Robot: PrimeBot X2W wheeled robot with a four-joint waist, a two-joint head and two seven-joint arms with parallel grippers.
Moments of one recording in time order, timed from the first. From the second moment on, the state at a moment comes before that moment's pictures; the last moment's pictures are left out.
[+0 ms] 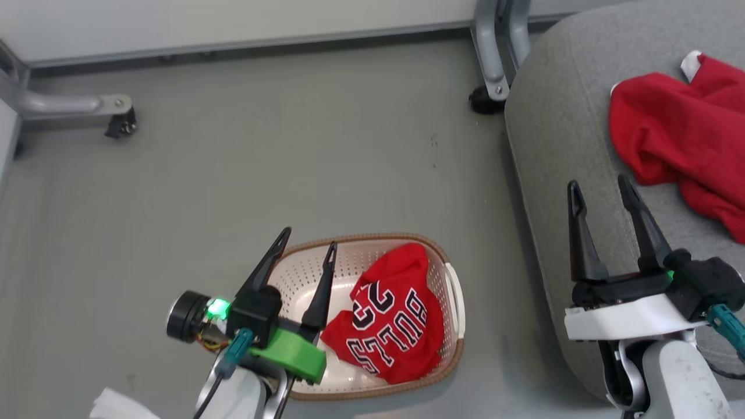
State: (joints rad) left arm -0.18 0.05 -0.33 0.25 -0.07 -0.08 -0.26; right arm -0.08 -0.06 0.03 -0.06 0.14 0.13 -0.26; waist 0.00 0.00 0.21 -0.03
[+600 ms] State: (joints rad) left arm -0.65 0.19 -0.64 0.79 0.02 -0.13 -0.26; right arm -0.28 -0.05 0.05 -0.16 0.14 0.13 -0.26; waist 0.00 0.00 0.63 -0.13
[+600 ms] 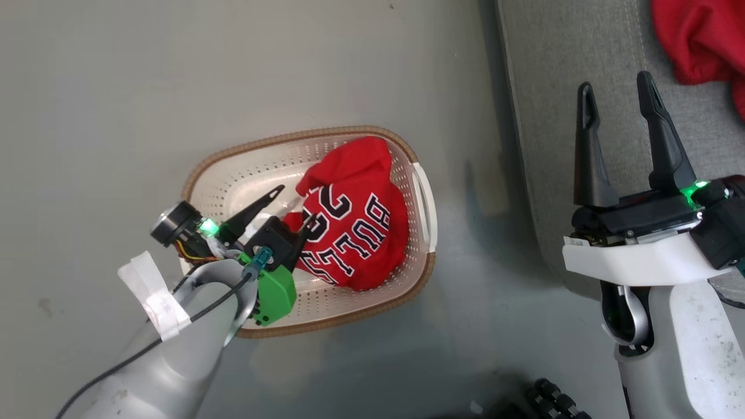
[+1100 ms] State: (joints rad) left arm -0.88 0.27 -0.82 1.07 -0.02 -0.13 -0.26; right arm -0.36 -0.05 0.11 -0.22 0.21 0.13 -0.26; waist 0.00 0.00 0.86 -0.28
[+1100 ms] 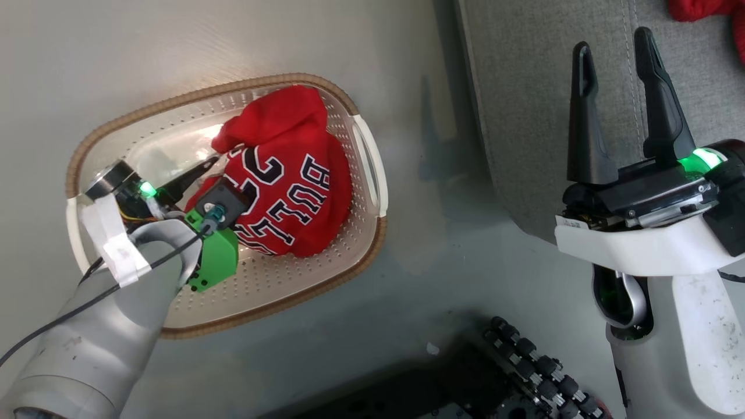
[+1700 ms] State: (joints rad) left arm -0.98 0.26 -1.01 1.16 -0.25 -0.13 -0.25; right arm -0.40 -0.05 0.12 -0.23 0.21 0.13 -0.26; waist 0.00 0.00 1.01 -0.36
